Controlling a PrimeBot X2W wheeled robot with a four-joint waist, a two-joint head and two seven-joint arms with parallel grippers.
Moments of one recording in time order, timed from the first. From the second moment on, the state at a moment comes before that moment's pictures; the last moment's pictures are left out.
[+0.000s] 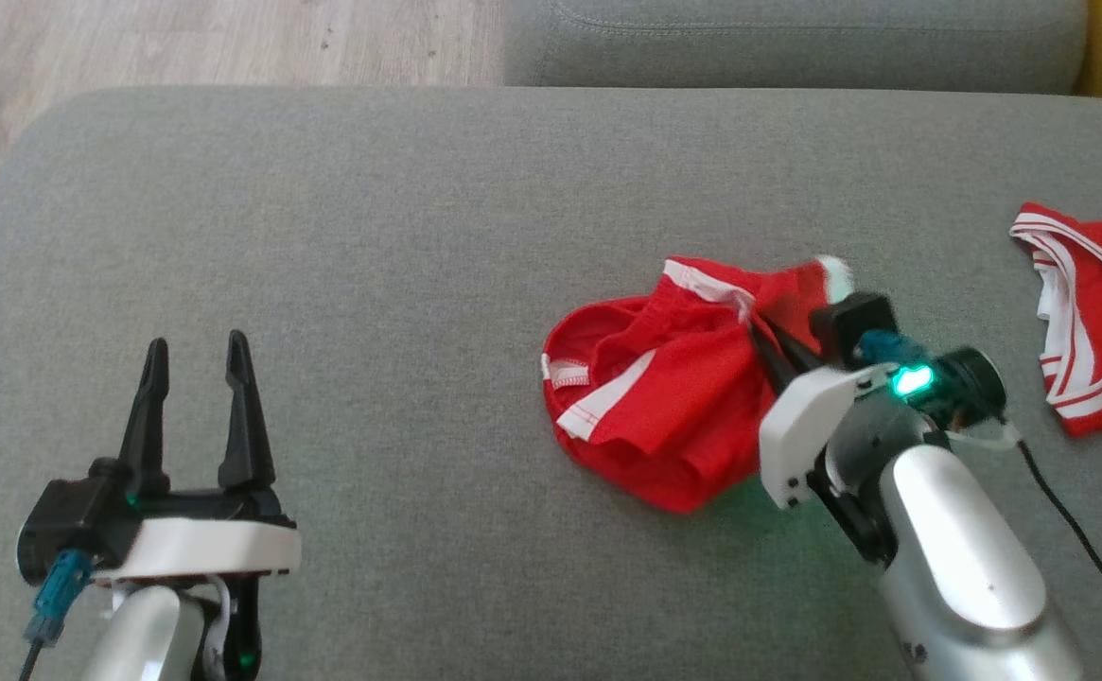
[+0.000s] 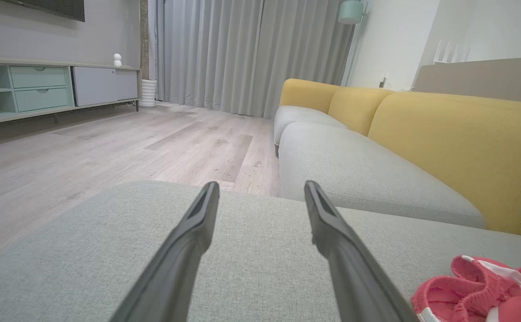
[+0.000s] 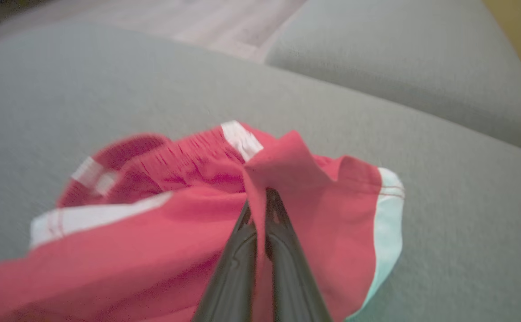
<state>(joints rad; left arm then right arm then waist) -0.12 0.27 -0.26 0.12 -0.50 0.08 -0.25 -0.35 -0.07 0.25 0.38 0.01 0.12 0.31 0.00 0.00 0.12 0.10</state>
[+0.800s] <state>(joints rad) -0.14 0.28 -0.24 0.09 -0.50 0.09 -0.25 -0.78 -0.07 0.53 0.31 0.58 0.12 -0.05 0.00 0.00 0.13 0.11</state>
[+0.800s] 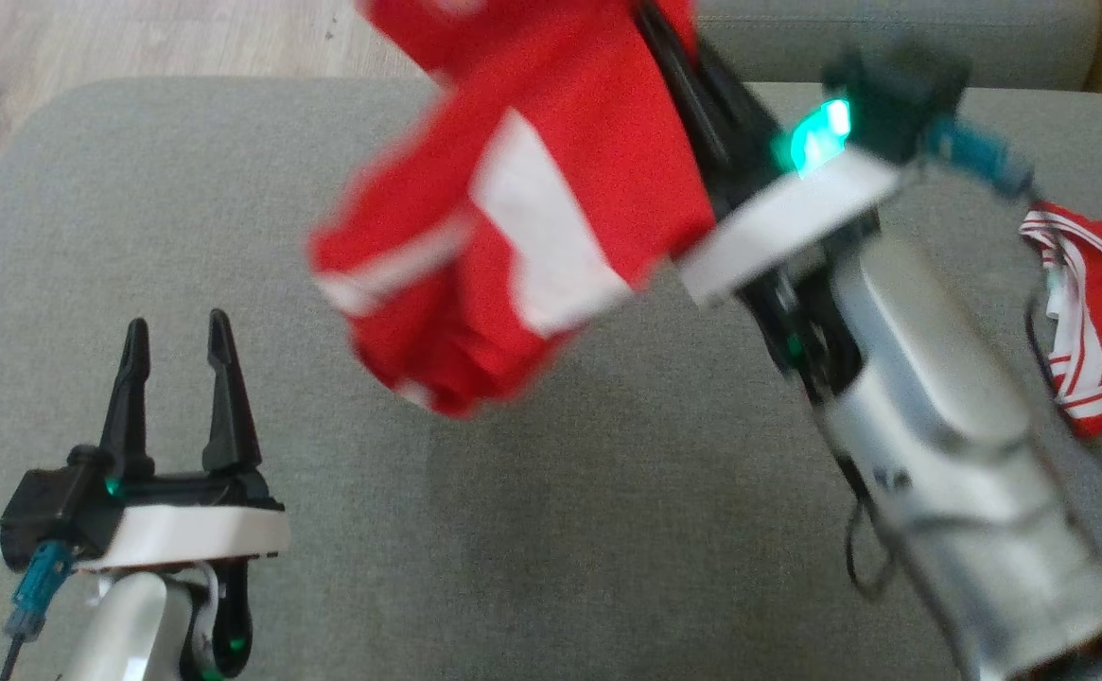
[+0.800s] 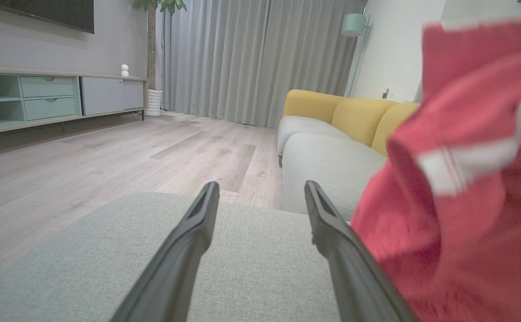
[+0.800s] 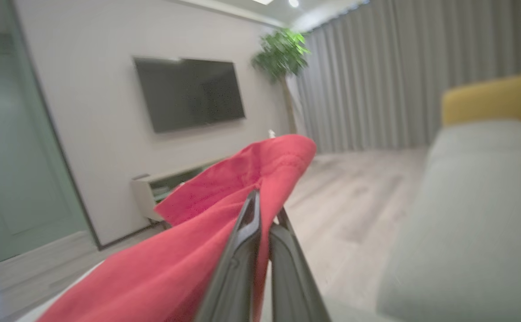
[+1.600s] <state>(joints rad) -0.14 0.28 -0.23 0.10 -0.50 0.08 -0.25 -0.49 -0.08 0.17 0.58 0.15 0.12 -0.04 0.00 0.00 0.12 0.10</state>
